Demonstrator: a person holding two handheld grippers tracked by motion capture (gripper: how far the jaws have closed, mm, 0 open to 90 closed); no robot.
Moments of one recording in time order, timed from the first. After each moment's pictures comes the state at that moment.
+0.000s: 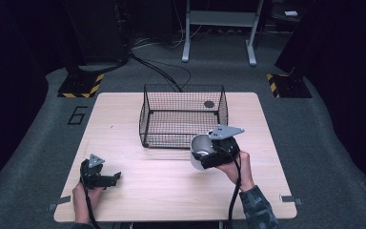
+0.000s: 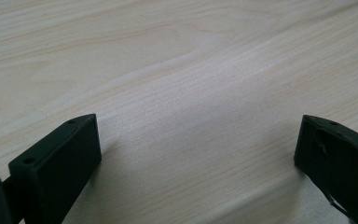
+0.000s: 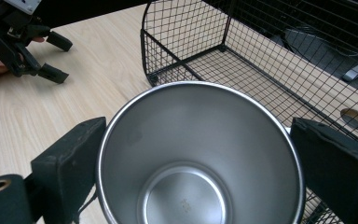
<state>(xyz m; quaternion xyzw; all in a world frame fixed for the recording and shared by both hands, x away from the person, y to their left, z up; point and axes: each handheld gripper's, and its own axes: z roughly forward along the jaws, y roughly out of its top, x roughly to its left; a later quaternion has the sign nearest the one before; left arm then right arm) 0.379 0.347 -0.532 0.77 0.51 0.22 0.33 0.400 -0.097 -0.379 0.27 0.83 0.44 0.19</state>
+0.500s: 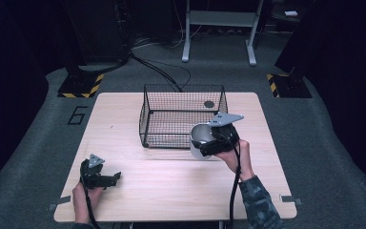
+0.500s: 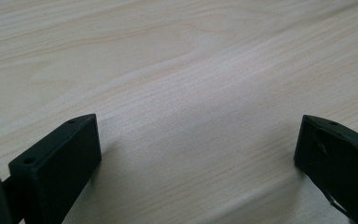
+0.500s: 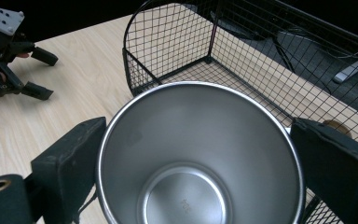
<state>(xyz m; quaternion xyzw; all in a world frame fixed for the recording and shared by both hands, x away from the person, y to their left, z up) 0.379 0.347 -0.532 0.77 0.51 0.22 0.33 0.424 -0.094 -0.358 0.28 0.83 0.44 0.19</state>
